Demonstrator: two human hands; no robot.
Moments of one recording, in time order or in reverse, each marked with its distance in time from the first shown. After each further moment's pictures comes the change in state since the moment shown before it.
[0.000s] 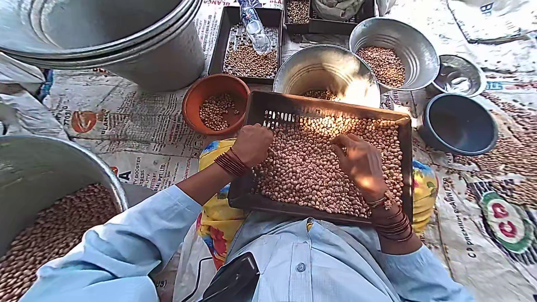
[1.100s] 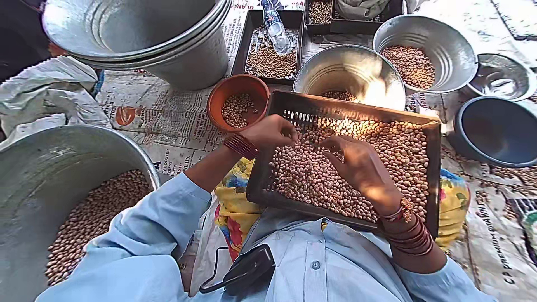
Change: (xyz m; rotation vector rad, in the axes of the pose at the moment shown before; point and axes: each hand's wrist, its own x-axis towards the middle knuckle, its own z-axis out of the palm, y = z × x) left_hand -0.009 -0.028 -0.043 -0.912 -0.125 0.059; right_hand 0.009 -0.050 -0.008 0.247 -0.097 -0.270
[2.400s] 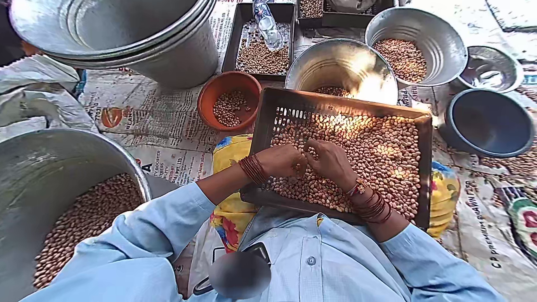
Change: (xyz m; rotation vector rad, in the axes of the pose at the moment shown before) left_hand 0.010 -0.006 0.065 0.349 -0.330 0.278; right_hand 0.008 0.037 0.067 -0.044 -0.130 0.085
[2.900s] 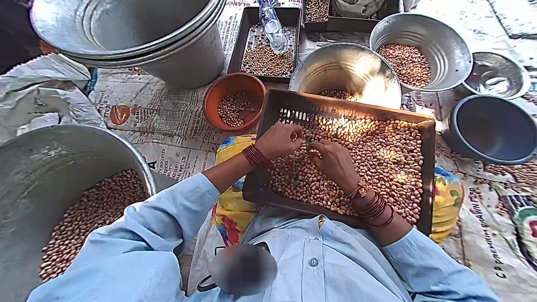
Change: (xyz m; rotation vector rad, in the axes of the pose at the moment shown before) left_hand 0.003 -0.015 -0.016 -0.085 0.481 -0.229; right_hand 0.002 -0.007 -0.008 -0.090 -0.029 0.017
